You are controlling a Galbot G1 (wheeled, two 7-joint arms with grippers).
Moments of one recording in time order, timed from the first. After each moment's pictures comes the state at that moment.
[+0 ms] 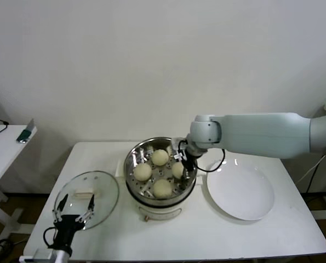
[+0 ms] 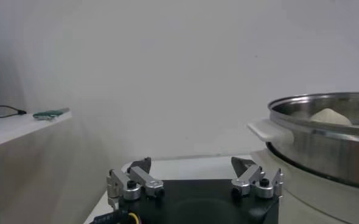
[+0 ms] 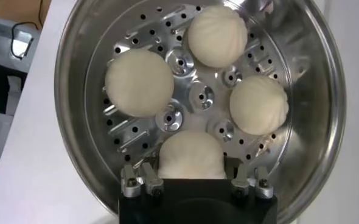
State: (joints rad) left arm 1.72 -1.46 -0.74 -2.06 -0.14 -0.01 0.08; right arm 0.70 1.08 -1.62 1.51 0.70 -0.53 -0.68
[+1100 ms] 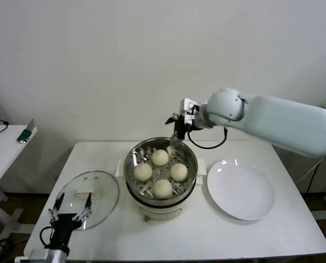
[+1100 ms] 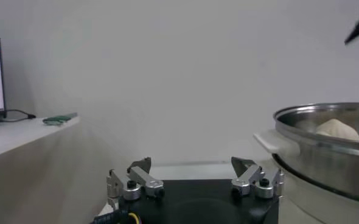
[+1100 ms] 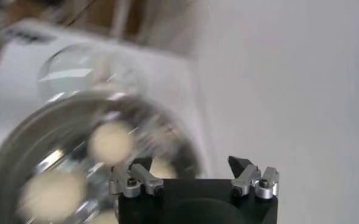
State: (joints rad) left arm 1.73 -1.44 -0.74 -2.09 -0.16 -0.01 0.04; right arm 0.51 0.83 -1.10 1.57 0.87 -0.47 -0.39
